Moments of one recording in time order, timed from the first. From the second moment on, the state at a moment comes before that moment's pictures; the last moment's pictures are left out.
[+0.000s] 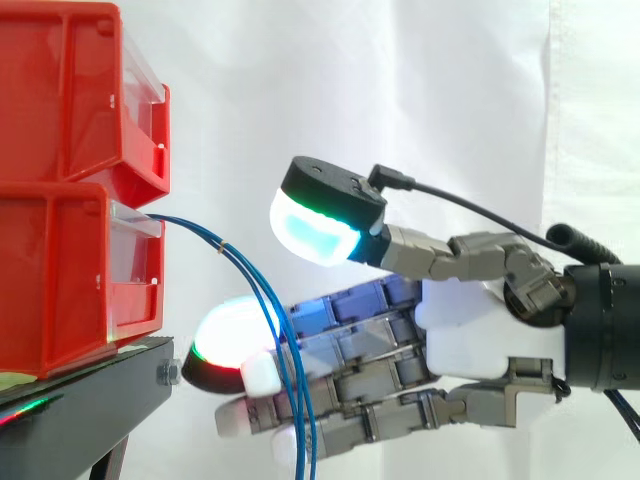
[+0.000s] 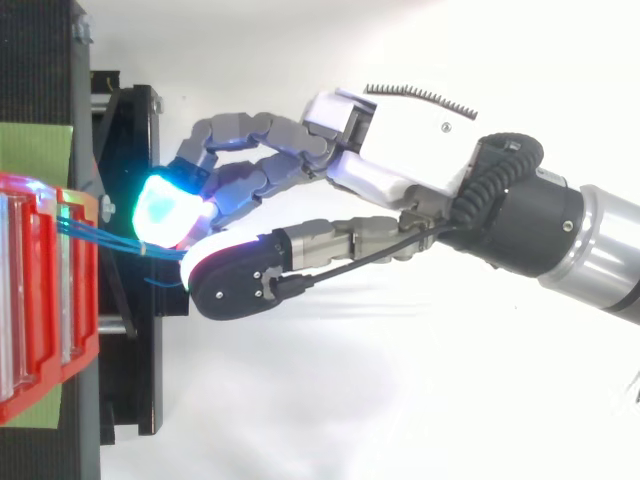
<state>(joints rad) 0.22 -2.37 -1.16 -2.70 -1.07 -0.03</state>
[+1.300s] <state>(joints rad) 0.23 -2.37 -1.15 -2.67 -1.08 -0.01</state>
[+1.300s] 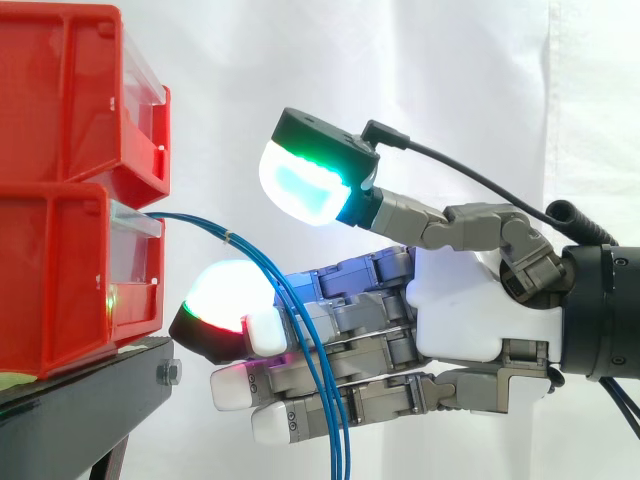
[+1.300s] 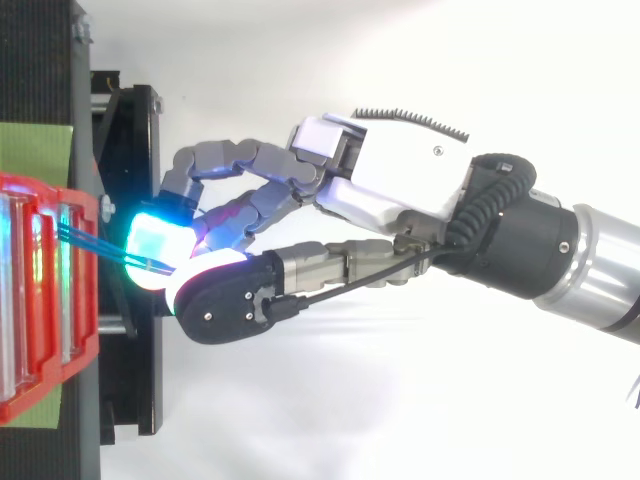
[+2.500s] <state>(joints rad) 0.25 -2.37 -1.15 -2.67 -1.08 -0.01</state>
